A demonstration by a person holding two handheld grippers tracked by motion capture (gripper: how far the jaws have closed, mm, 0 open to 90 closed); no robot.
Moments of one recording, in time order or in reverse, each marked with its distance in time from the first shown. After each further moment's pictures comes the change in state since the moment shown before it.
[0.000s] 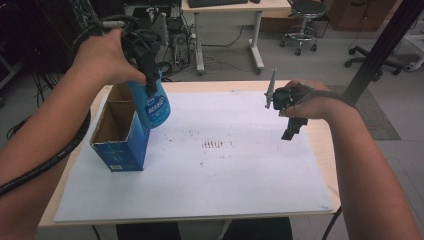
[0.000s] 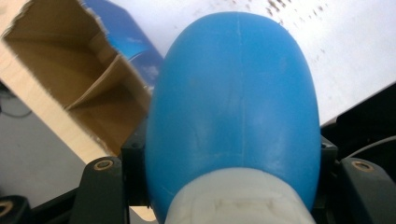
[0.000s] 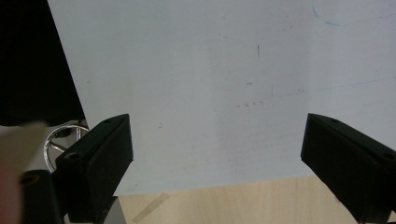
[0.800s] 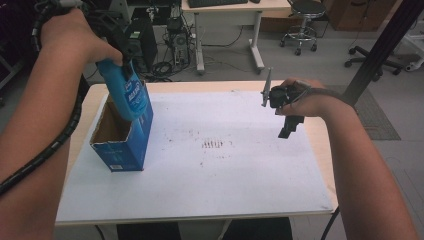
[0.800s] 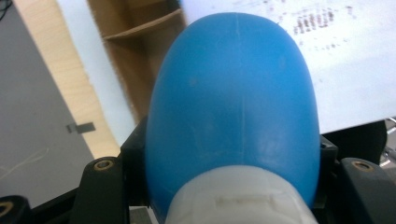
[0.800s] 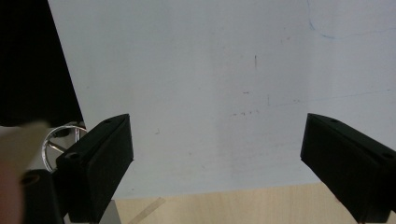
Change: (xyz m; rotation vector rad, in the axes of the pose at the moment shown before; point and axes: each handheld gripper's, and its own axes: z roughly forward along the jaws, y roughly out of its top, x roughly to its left) left arm 0.054 -0.018 -0.025 0.055 -0.048 -0.353; right arm -0.003 0.009 -0.002 -0.004 0.004 -0.022
